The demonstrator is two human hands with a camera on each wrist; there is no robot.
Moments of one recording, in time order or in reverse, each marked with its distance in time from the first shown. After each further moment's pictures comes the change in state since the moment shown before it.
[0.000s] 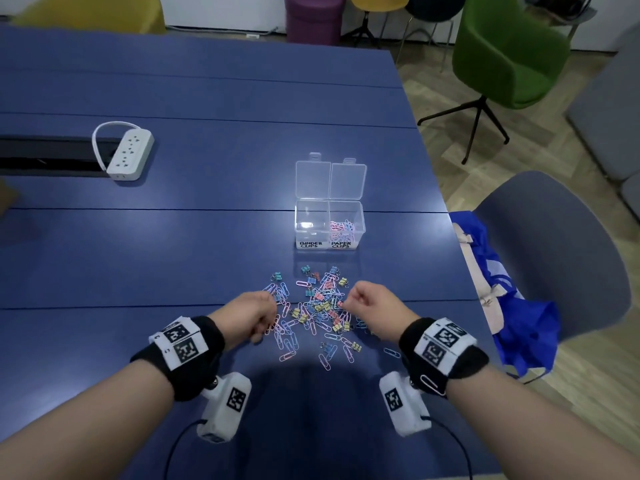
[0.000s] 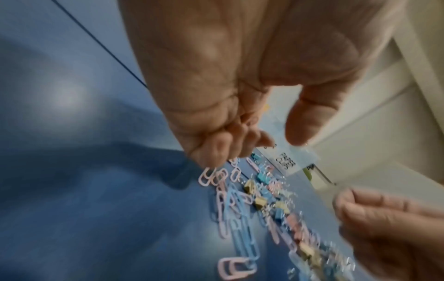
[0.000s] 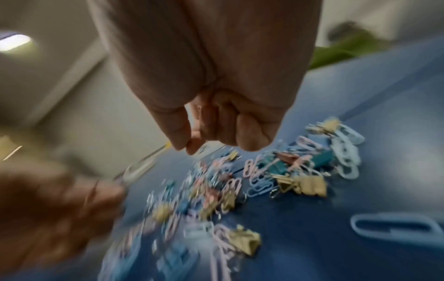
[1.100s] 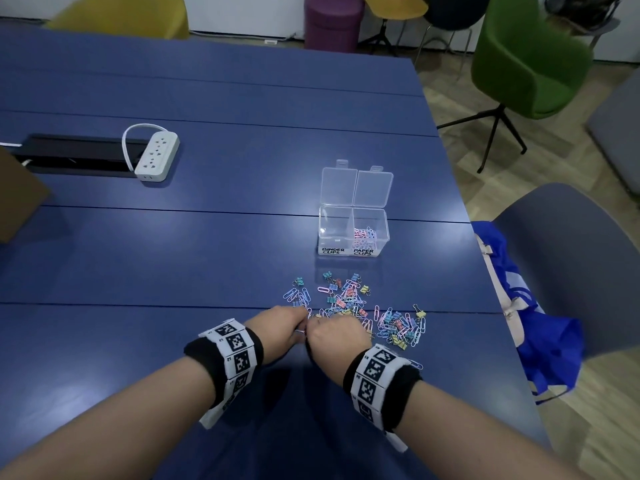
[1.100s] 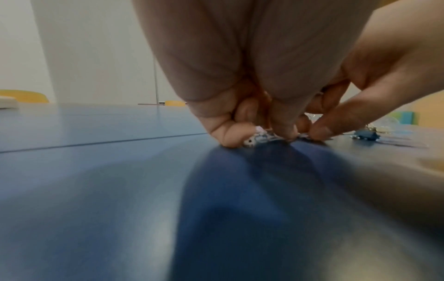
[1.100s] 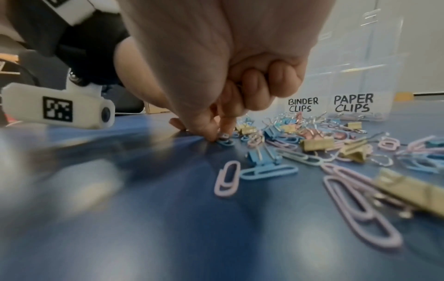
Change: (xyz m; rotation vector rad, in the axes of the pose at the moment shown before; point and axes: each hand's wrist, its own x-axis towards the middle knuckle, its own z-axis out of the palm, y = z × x) left_hand 0.013 -0.017 0.000 1.119 -0.027 0.349; right_hand -0.001 -0.057 0.088 -1.006 -0.094 -0.397
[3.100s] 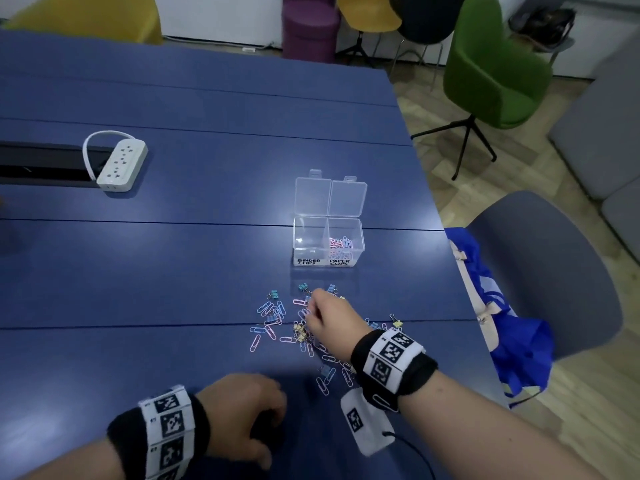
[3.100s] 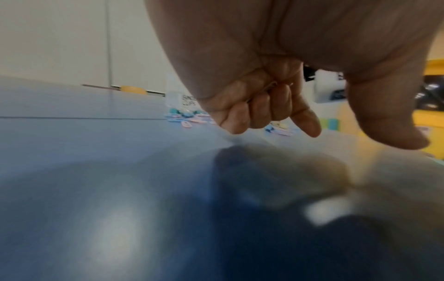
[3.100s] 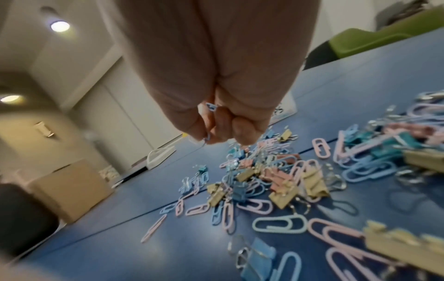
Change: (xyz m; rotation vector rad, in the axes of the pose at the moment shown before) left_hand -0.054 0.006 0.017 0.103 -0.242 0.299; right_hand 0.001 0.051 -0.022 0.784 0.143 0.237
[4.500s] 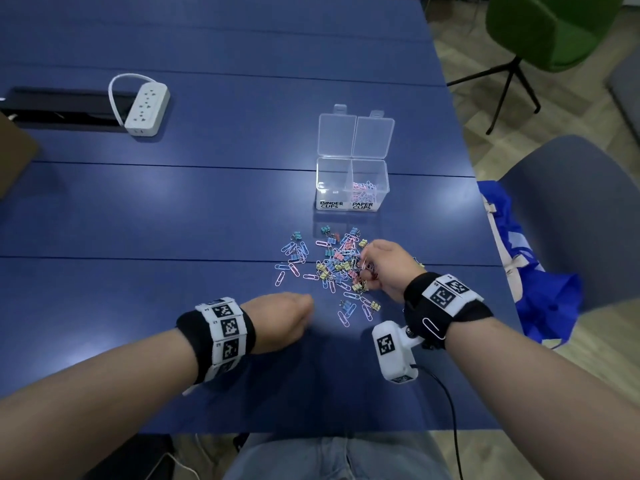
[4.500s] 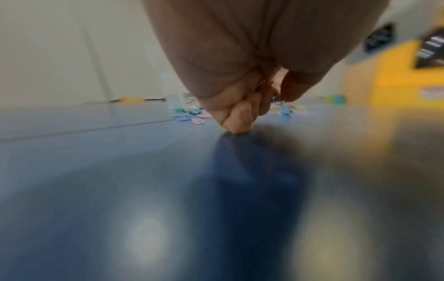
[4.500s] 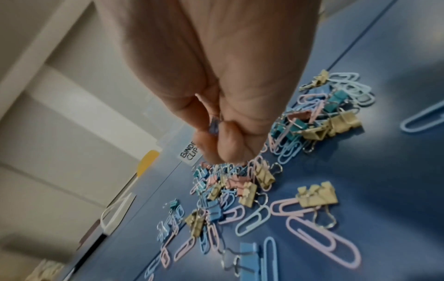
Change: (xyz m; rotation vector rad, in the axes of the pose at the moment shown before) left_hand 0.020 0.006 0.004 0.017 0.121 -0.166; right_hand -0.008 0.045 -0.001 0.841 0.087 0.405
